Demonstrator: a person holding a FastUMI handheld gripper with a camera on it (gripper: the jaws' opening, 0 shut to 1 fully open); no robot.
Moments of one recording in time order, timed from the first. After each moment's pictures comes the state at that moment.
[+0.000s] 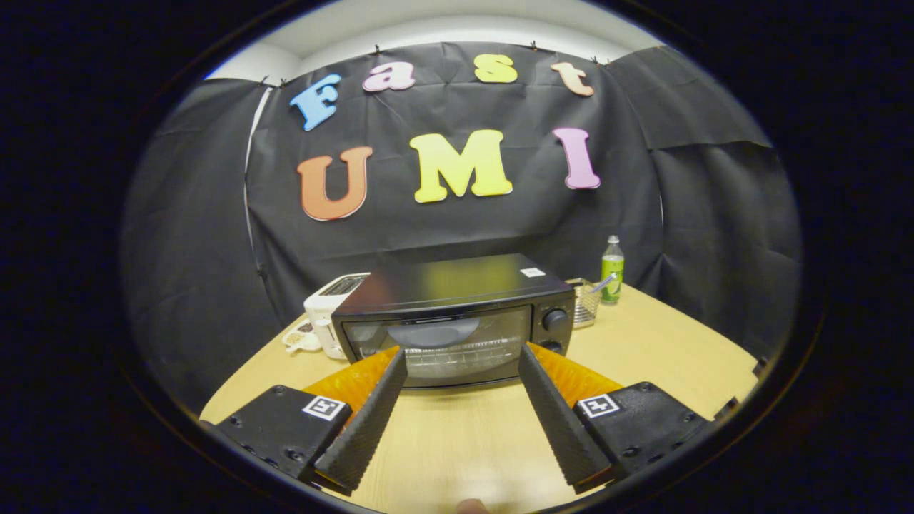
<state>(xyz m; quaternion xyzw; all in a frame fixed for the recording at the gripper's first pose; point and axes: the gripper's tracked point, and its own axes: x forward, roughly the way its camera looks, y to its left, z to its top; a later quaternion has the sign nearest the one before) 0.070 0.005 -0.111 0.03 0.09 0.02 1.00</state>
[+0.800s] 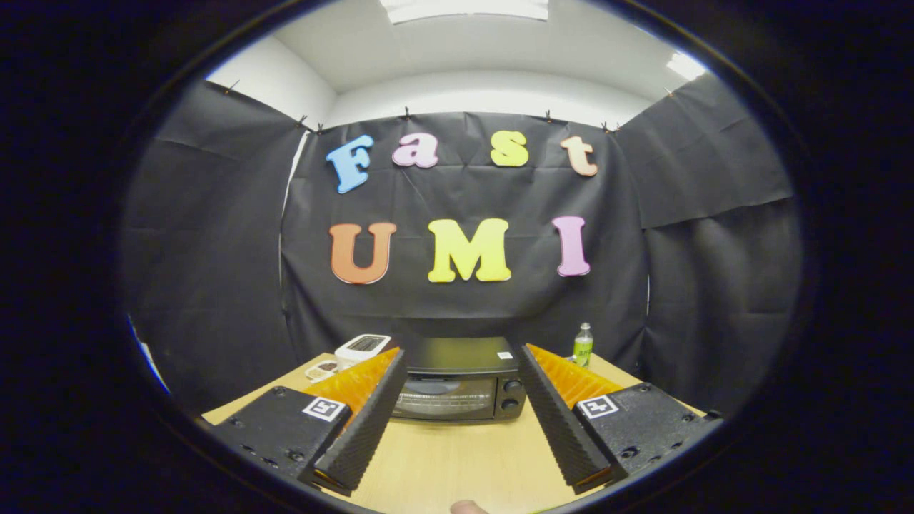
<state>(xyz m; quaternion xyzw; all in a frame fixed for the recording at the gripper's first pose) -0.053 -0.019 0.012 0.00 -0.04 0.06 1.00</state>
